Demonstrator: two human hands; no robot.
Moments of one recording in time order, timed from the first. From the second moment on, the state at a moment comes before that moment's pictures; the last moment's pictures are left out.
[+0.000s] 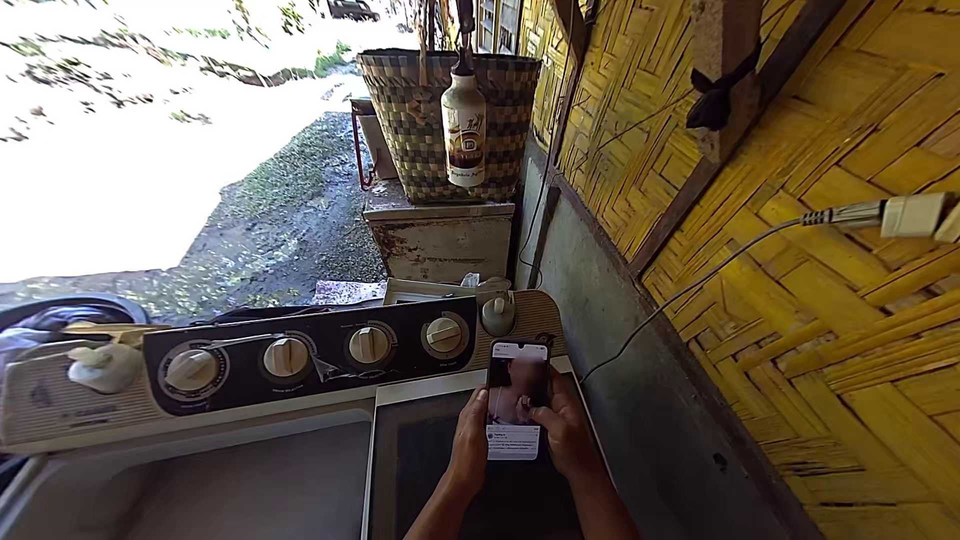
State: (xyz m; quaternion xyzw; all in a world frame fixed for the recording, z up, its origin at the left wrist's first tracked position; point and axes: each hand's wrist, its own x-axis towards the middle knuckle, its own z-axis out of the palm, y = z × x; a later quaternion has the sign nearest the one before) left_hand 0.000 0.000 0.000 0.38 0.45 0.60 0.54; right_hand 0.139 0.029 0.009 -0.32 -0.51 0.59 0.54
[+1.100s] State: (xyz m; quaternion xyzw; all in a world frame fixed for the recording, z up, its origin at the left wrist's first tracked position) left_hand 0.000 -0.001 0.002 0.37 0.45 0.60 0.55; right_hand 0.138 0.027 0.010 -0.31 -0.47 0.62 0.55
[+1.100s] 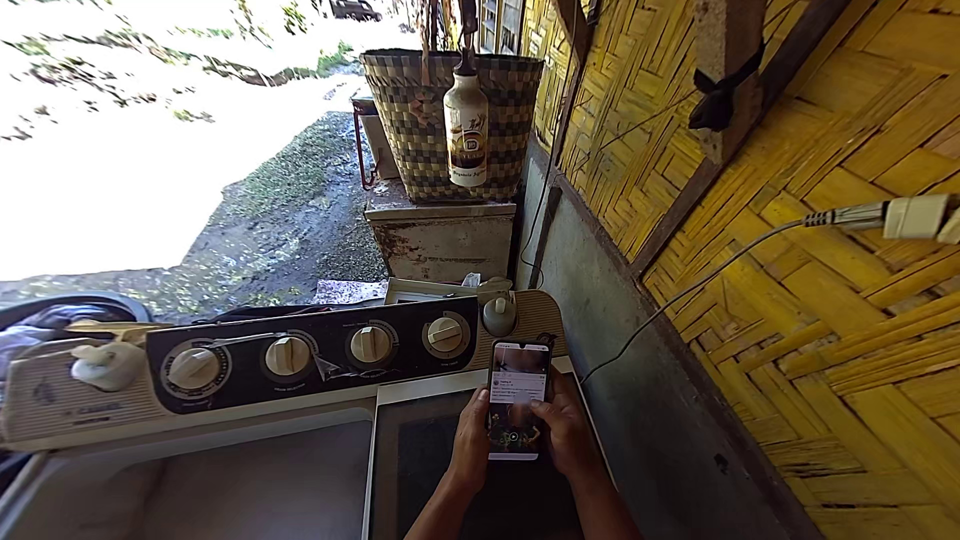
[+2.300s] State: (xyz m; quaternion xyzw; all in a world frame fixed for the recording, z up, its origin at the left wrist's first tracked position) left_hand -0.001 0.000 -0.001 0.37 0.45 0.60 0.55; right_hand 0.139 0.027 0.010 -0.30 -0.48 0.61 0.55
